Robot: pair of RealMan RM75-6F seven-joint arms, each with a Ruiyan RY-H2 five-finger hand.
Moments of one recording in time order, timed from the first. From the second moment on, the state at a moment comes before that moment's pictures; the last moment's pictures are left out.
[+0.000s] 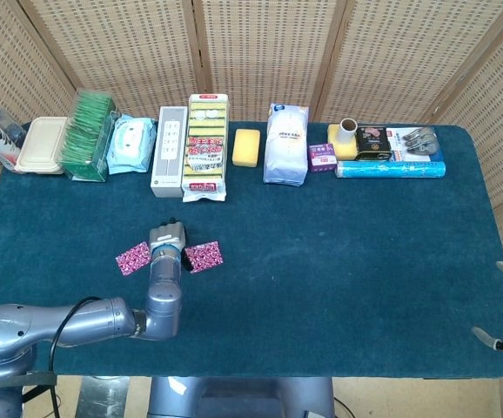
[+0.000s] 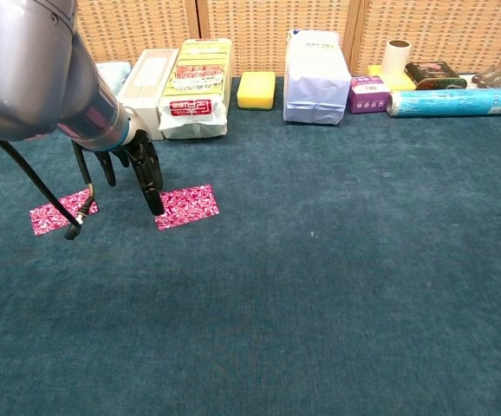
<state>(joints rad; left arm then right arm) -1.15 -1.74 -0.58 -1.38 -0.38 1.20 1.23 0.00 -0.89 0.02 -1.63 -1.56 1.53 0.49</state>
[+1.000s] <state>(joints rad) -1.13 -1.70 -0.61 -1.48 -0.35 1.25 1.27 0.00 -0.89 0.02 -1.62 -1.56 1.54 0.51</state>
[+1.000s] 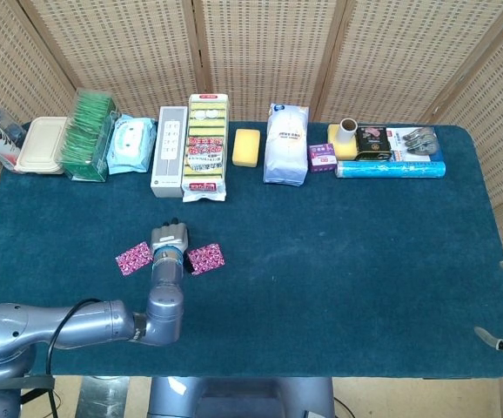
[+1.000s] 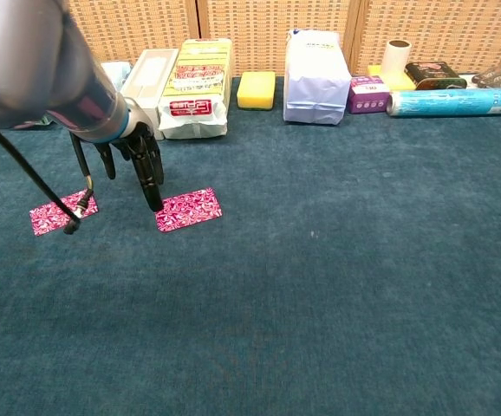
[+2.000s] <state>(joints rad) -0.81 -1.37 -0.35 -1.75 0.11 1.07 0.91 0.00 -0.89 0.01 -1.64 -1.59 1.54 0.49</state>
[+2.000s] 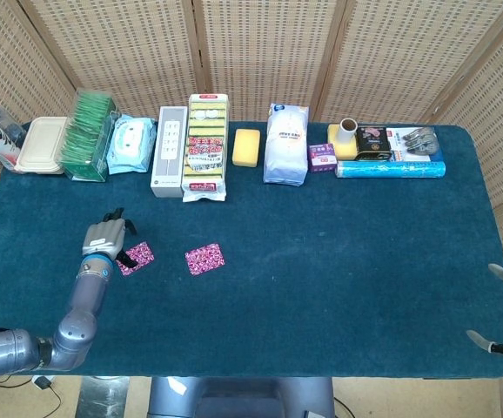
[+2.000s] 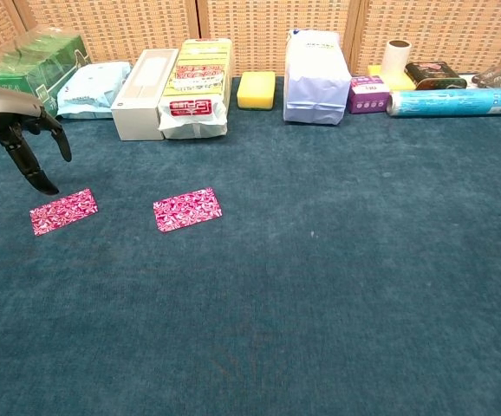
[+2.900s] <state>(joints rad) -0.81 -1.33 -0.19 -1.65 0.17 0.93 0.70 0.00 -0.89 0.00 -1.65 -1.60 1.53 0.46</state>
